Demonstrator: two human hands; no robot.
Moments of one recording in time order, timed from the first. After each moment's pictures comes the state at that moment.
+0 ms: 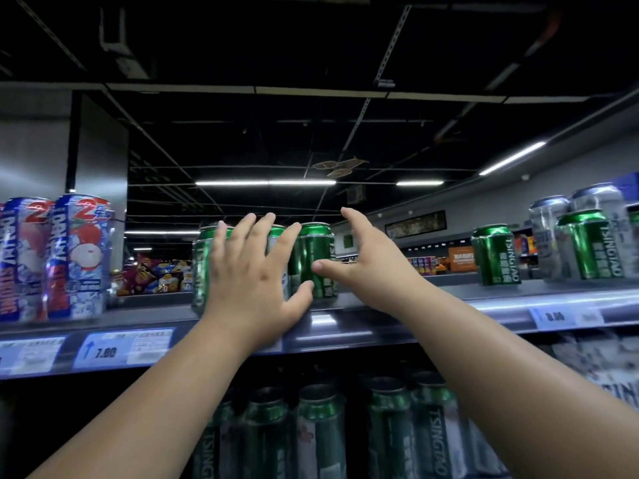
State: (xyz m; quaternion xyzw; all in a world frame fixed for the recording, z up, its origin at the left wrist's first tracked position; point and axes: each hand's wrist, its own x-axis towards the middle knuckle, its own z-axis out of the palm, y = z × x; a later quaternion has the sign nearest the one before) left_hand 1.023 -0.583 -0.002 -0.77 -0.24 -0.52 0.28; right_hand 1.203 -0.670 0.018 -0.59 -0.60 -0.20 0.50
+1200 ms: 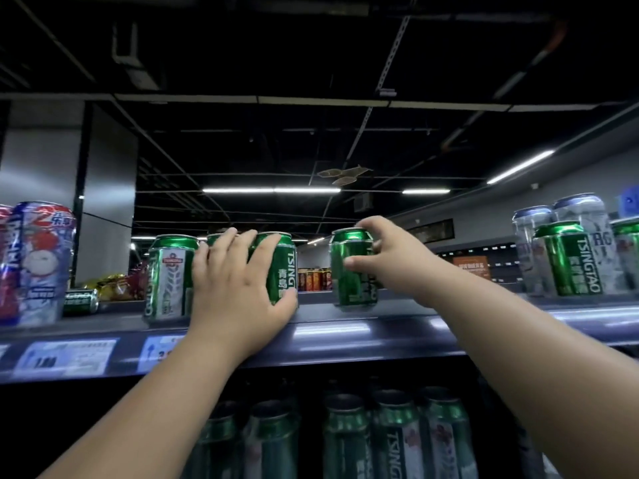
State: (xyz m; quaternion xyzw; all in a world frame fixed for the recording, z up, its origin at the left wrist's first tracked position) left_hand 1.066 -0.597 -0.004 -0.74 -0.31 -0.54 0.26; right_hand 1.286 -0.703 0.045 -0.62 -0.58 -0.11 0.52
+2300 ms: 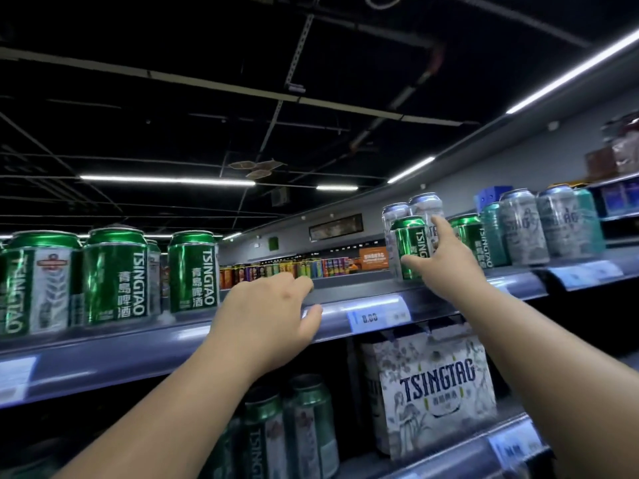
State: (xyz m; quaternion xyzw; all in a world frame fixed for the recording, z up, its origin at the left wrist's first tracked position) left_hand 1.213 -0.691 -0.021 -0.87 -0.13 -0.40 0.25; right_hand 1.459 -0.860 -0.001 -0.77 -0.28 -0.29 0.50
